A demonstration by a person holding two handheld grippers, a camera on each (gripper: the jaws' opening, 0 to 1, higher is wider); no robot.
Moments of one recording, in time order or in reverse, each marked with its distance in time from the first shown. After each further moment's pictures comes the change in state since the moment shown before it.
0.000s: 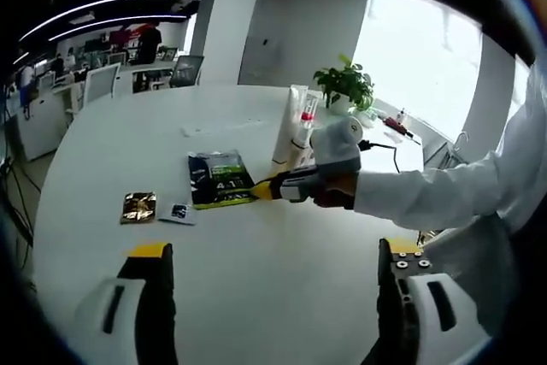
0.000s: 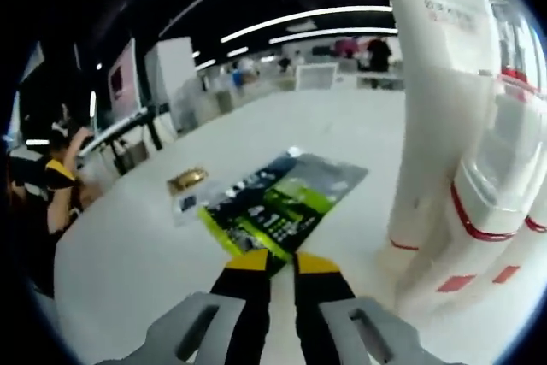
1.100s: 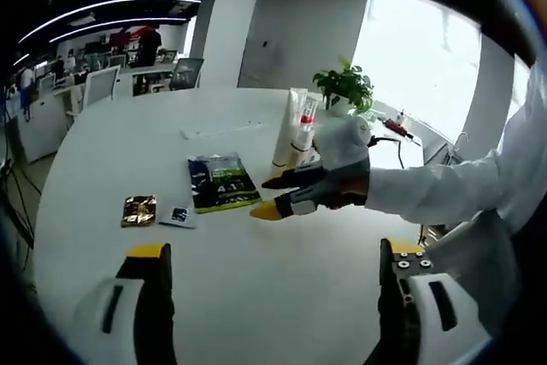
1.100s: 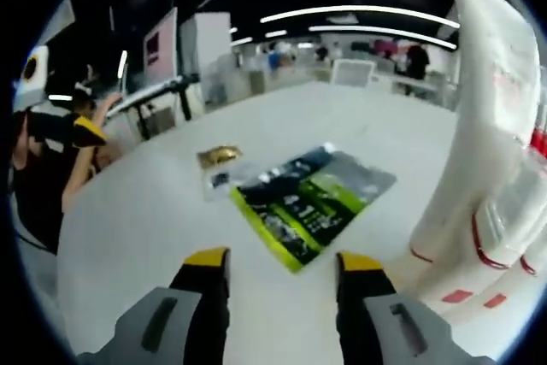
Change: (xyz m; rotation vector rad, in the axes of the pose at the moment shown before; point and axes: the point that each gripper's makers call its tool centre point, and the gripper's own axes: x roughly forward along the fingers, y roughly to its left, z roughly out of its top) left arm 0.001 0.001 0.001 0.017 -0.005 0.011; right arm -0.007 0.019 -0.004 -0.187 0.072 0.088
